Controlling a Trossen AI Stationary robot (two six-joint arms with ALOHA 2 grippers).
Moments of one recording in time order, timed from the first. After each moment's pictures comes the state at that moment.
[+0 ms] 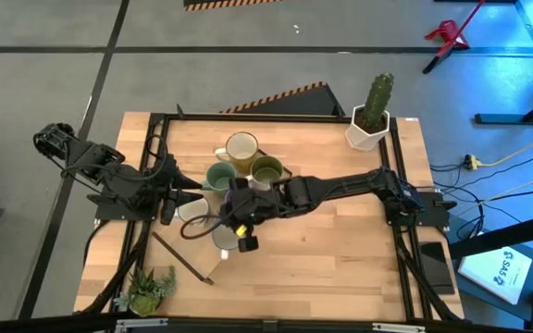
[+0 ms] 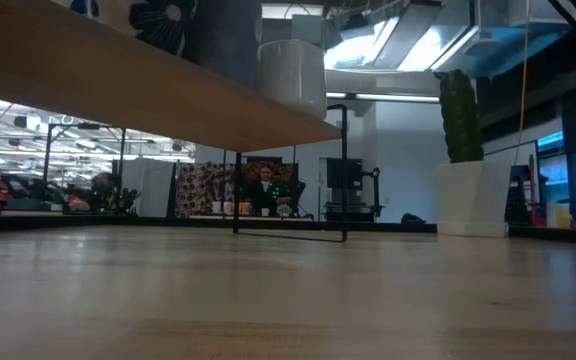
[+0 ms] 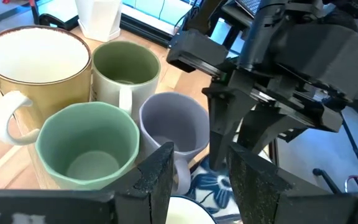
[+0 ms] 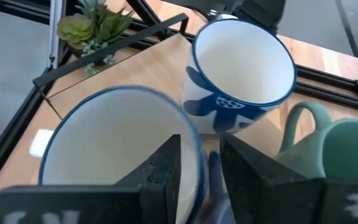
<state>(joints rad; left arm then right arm) -0.52 0.88 1.17 -0.80 -0.54 -0.68 0.23 2.20 2.33 -0.80 0.11 -0.11</state>
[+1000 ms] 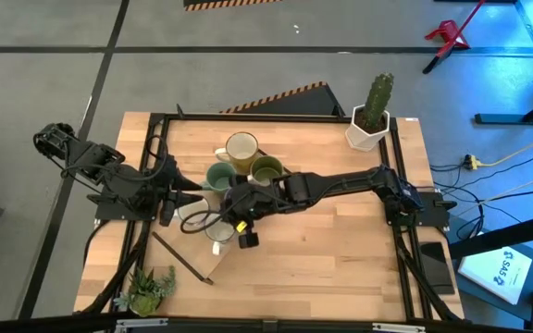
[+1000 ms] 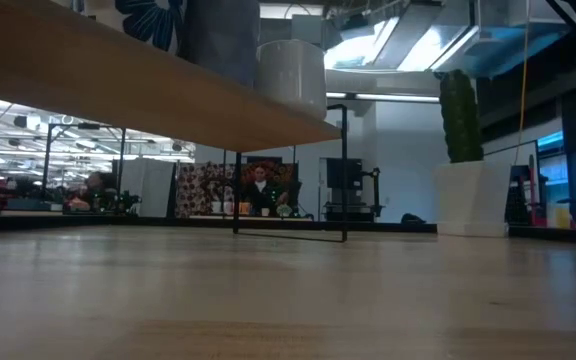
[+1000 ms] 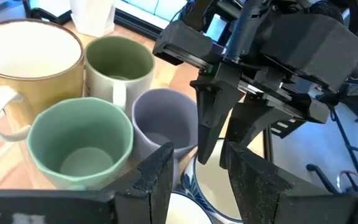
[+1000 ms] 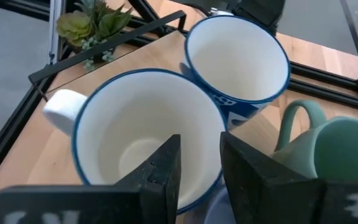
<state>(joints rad) -0.52 0.88 1.17 -0.80 -0.51 -0.69 0.21 2.20 2.33 -0.81 0.08 -0.13</state>
